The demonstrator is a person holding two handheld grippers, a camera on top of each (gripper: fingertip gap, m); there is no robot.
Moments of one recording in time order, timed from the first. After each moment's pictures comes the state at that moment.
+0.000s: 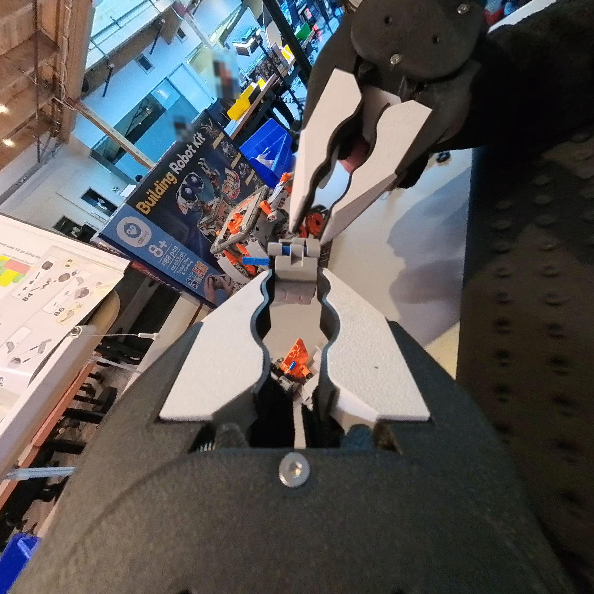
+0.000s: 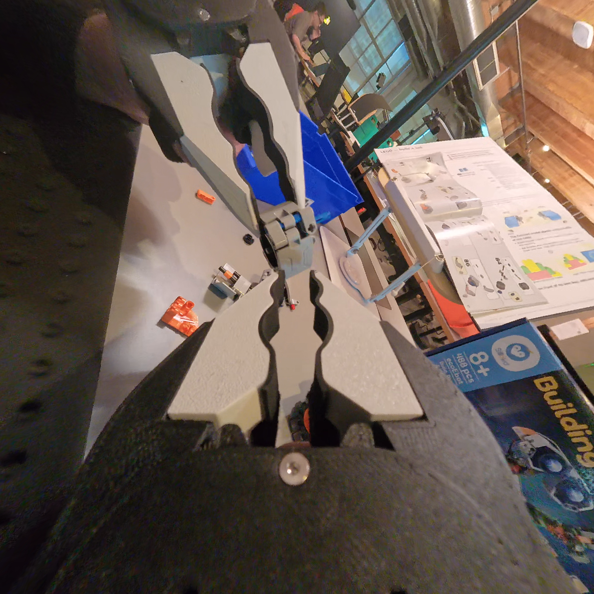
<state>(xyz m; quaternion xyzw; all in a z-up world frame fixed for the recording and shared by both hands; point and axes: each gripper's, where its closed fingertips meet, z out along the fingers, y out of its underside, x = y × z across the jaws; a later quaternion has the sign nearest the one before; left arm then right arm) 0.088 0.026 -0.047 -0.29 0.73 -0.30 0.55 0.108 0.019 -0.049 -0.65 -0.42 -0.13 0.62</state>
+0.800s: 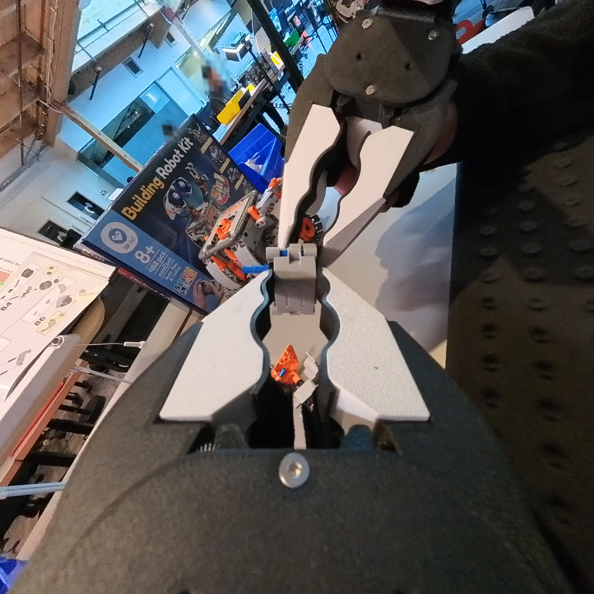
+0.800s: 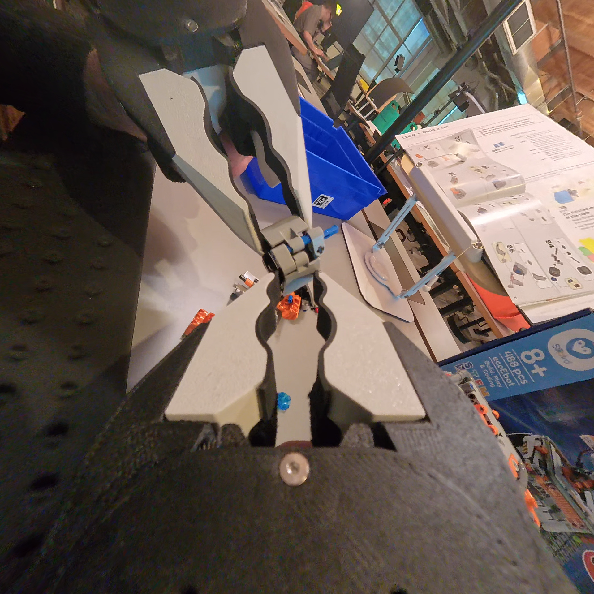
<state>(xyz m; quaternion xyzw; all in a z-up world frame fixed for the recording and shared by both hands) 0.091 0.017 -0.051 -0.28 0.73 -0.31 0.54 0.098 0.025 -0.059 -0.68 -0.40 -0.08 0.61</state>
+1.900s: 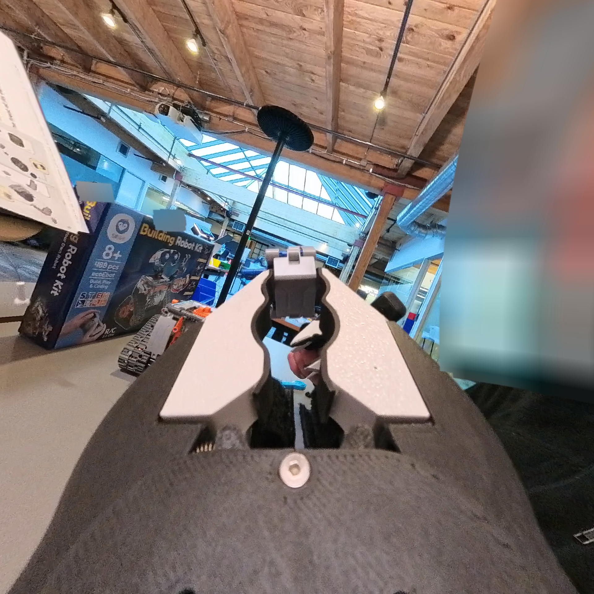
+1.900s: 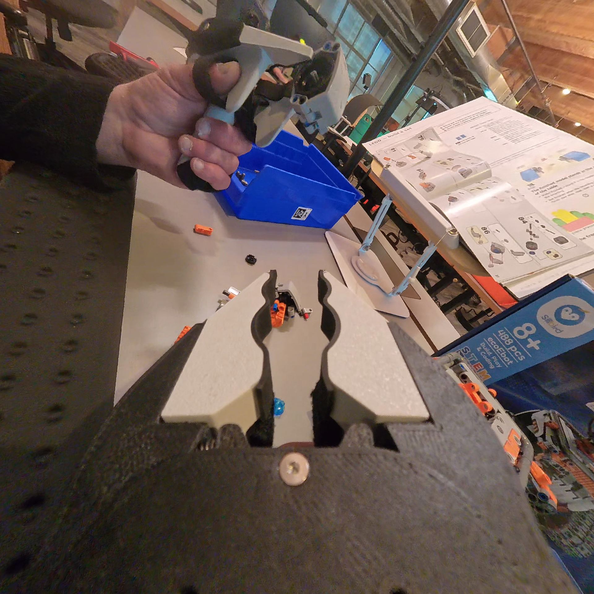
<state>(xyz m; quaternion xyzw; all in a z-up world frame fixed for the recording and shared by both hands) 0.041 0.121 0.045 -0.37 0.36 -0.80 0.31 0.116 0.028 -0.041 -0.68 -0.34 -0.05 0.65</state>
